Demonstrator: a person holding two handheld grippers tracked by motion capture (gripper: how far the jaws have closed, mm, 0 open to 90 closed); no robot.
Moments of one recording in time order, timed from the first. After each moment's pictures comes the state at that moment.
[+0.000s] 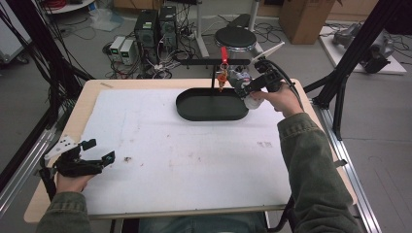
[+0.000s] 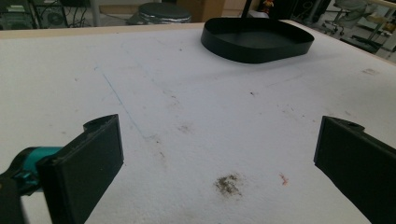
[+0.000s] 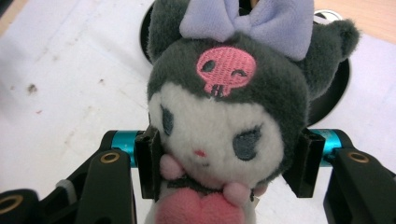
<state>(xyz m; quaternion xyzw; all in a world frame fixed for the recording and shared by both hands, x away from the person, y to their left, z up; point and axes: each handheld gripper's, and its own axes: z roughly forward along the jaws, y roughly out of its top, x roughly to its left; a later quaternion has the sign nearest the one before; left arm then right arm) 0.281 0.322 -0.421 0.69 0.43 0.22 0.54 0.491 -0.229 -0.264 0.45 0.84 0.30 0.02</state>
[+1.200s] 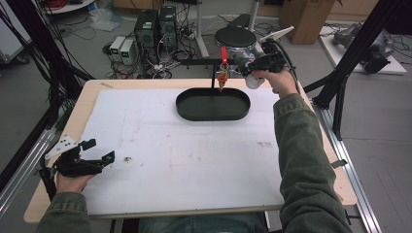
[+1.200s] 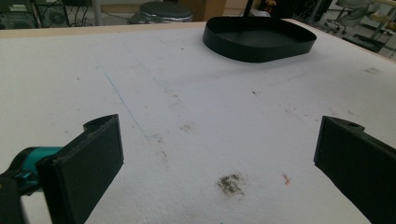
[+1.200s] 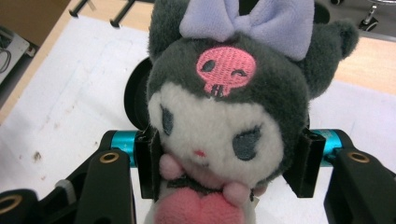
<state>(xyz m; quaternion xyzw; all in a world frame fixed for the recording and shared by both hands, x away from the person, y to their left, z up) 0.281 0.322 -0.421 0.69 0.44 0.22 0.54 0.546 -0.245 -0.247 0.51 0.78 0.35 0.02</state>
